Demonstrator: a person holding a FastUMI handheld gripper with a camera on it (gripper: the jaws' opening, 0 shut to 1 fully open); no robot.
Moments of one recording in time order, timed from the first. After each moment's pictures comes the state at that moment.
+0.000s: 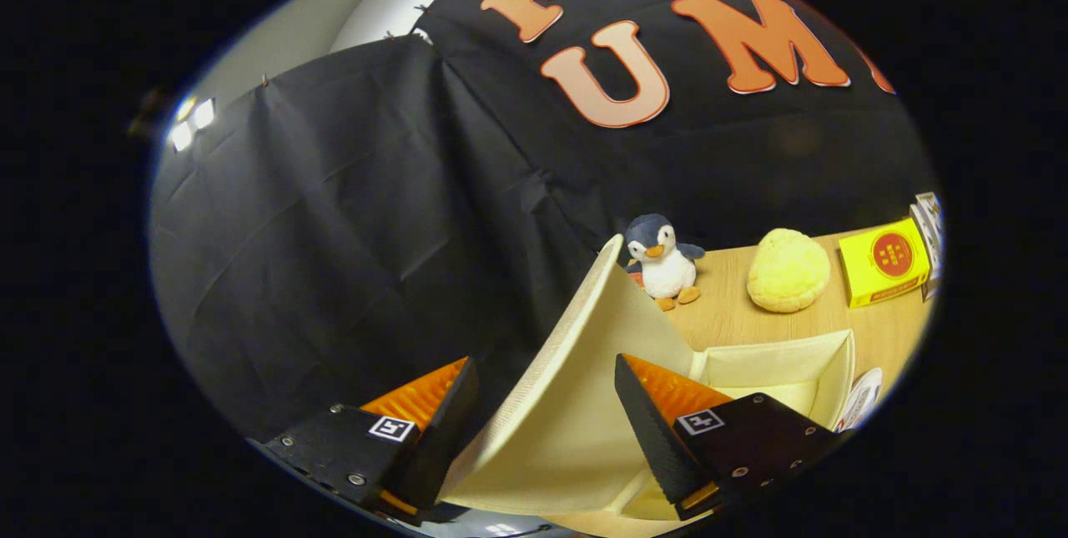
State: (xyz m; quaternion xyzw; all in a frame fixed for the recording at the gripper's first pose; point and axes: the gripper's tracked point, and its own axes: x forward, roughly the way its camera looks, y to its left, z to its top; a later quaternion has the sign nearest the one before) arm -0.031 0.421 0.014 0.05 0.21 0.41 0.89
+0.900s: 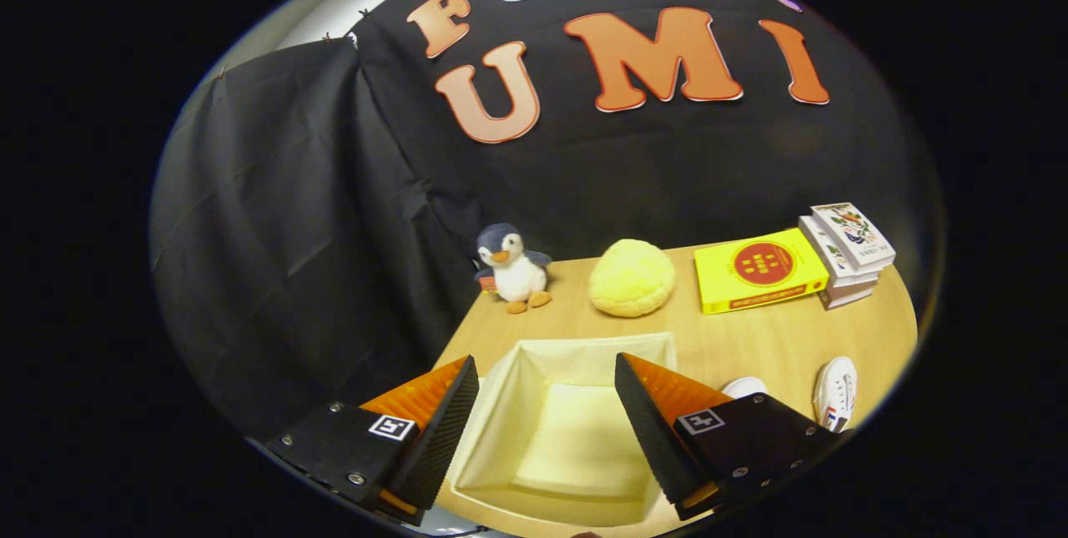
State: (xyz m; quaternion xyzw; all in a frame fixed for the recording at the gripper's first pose) arm 0.044 0.221 -0.021 0.02 0.19 0.23 0.96
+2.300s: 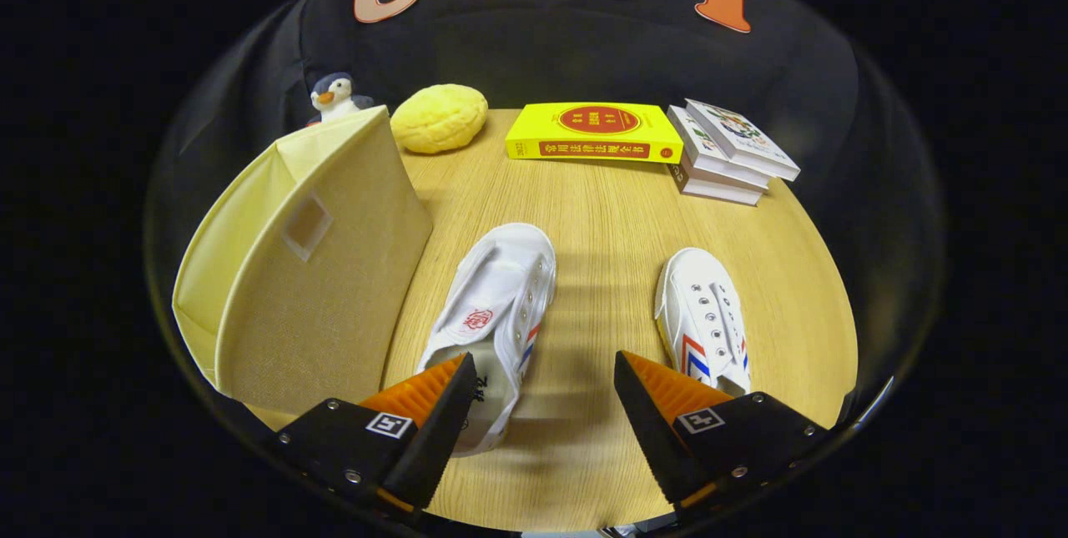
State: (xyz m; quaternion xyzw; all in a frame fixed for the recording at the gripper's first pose) arm 0.060 -0.003 -0.225 -0.12 0.35 0.07 0.93
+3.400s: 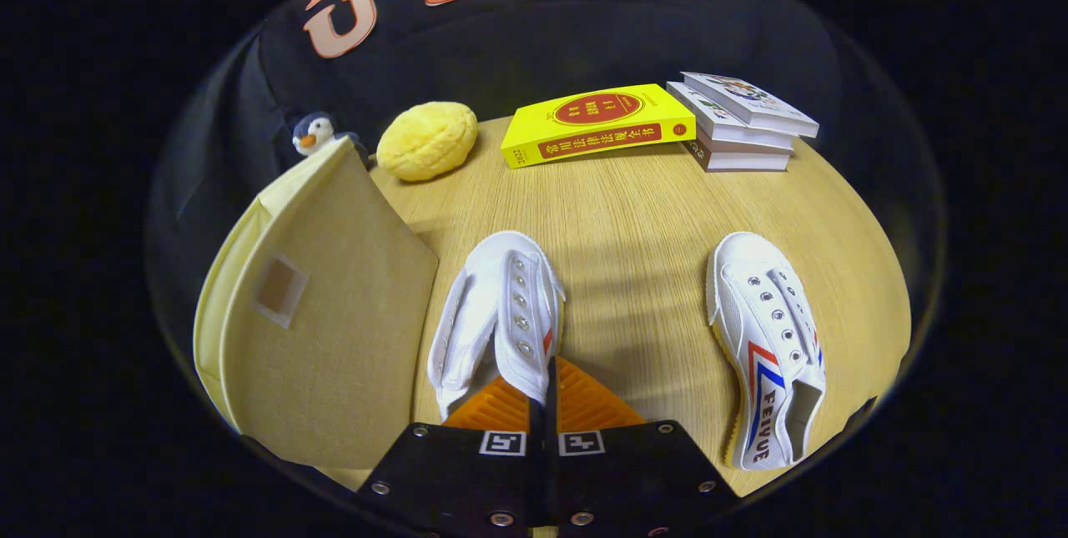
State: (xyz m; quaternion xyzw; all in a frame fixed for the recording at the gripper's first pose) arm 0.097 0.025 -0.228 0.01 0.33 0.09 0.94
